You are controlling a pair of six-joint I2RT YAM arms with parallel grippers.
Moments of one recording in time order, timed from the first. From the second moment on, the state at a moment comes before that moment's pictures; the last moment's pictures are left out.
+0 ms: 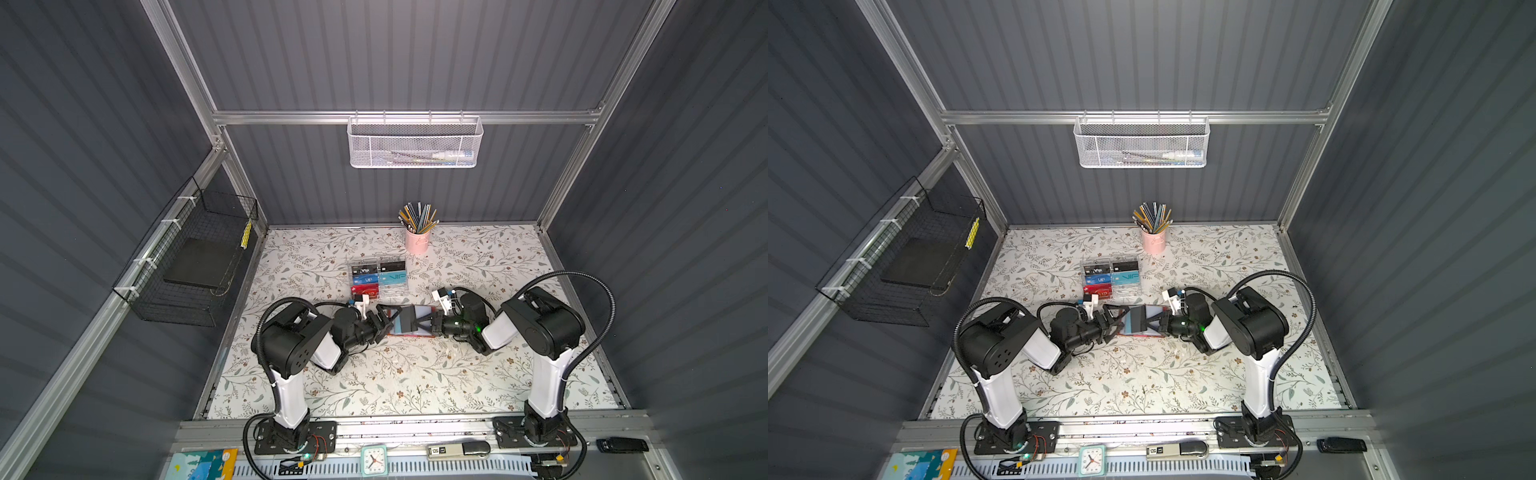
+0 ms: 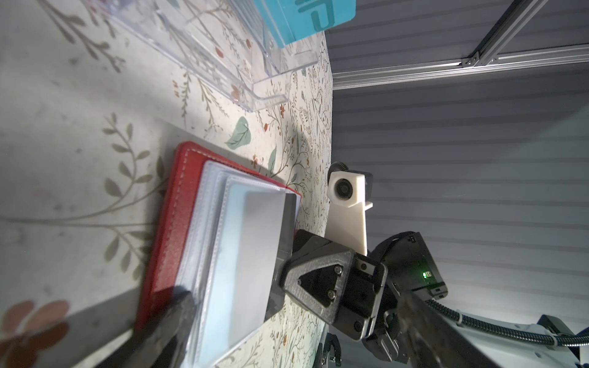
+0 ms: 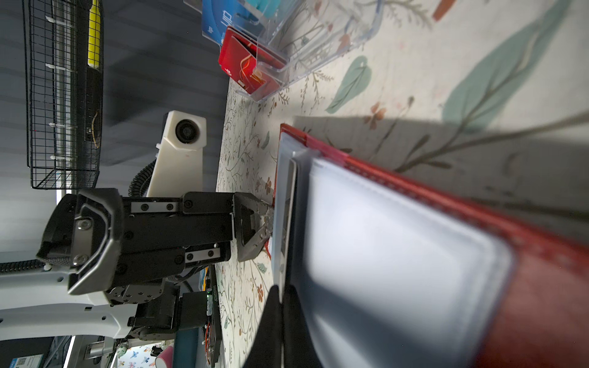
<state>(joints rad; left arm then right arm) -0.54 1.88 0.38 1.23 0.51 -1.31 0.46 1.98 0.54 0.98 -0.80 0.91</state>
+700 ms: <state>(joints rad) -0.57 1.65 0.40 0.82 0.47 -1.22 0.44 1.54 0.52 0.42 -0.53 0.77</state>
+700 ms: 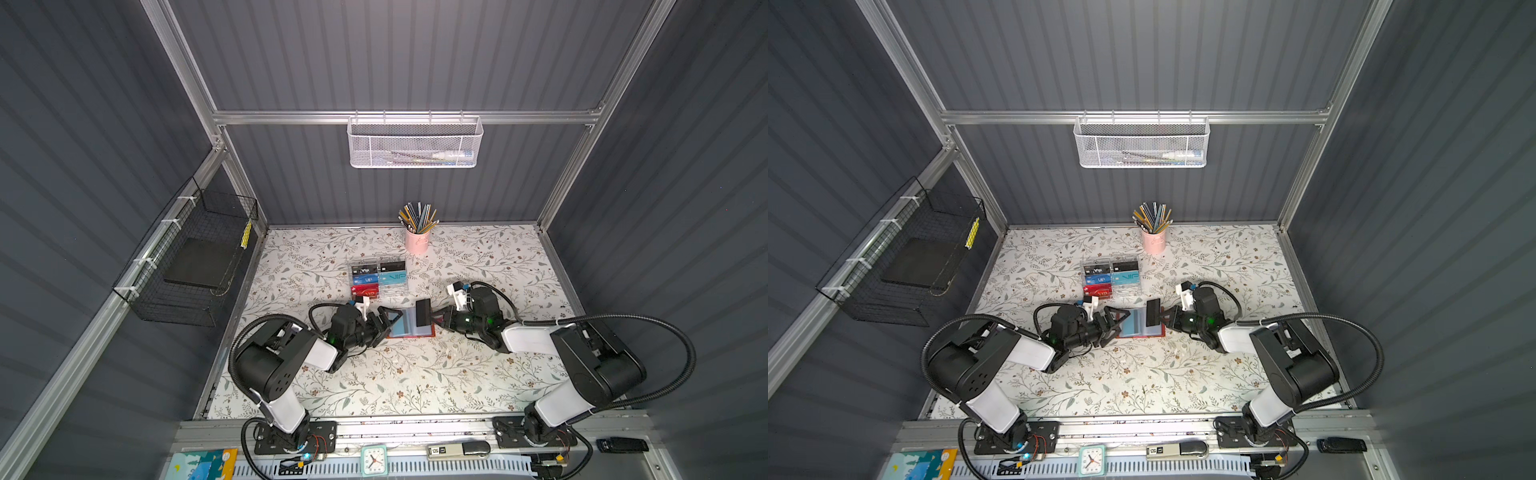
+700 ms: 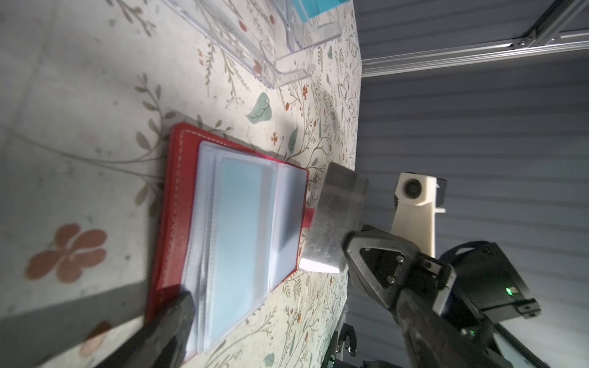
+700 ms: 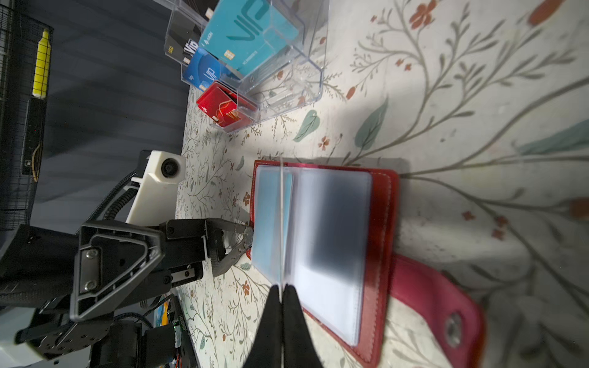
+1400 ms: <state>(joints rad) -0.85 1.57 0.63 0.62 0.10 -1.33 0.53 1.30 0.52 0.41 -0.13 1.03</state>
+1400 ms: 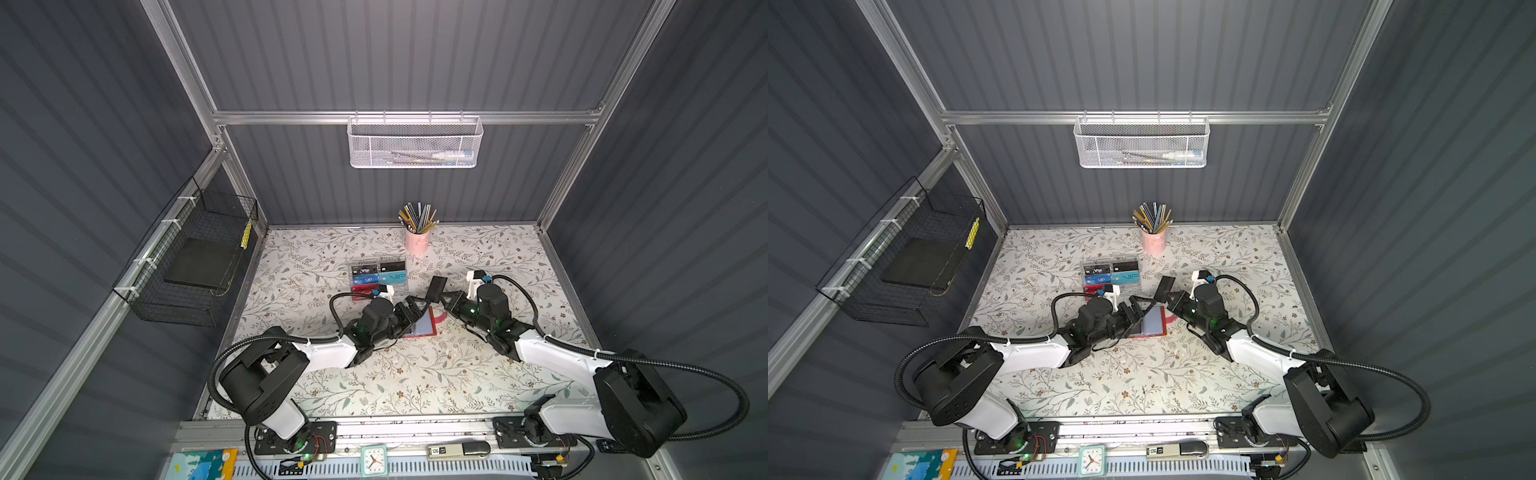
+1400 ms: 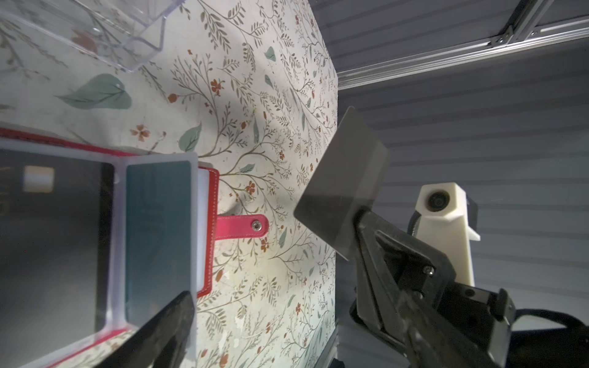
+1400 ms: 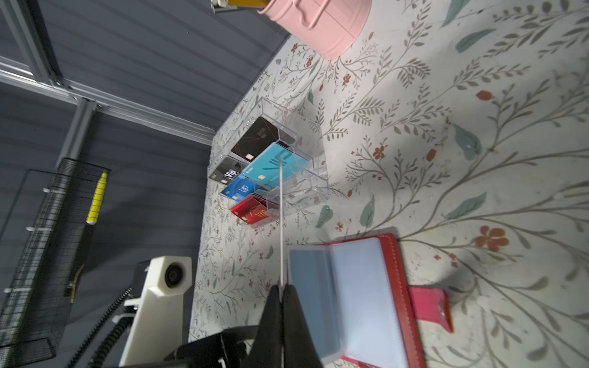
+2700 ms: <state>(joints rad) -0.97 1.63 0.65 0.85 -0.18 -1.43 0.62 1.24 0.47 0.55 -0.02 1.15</state>
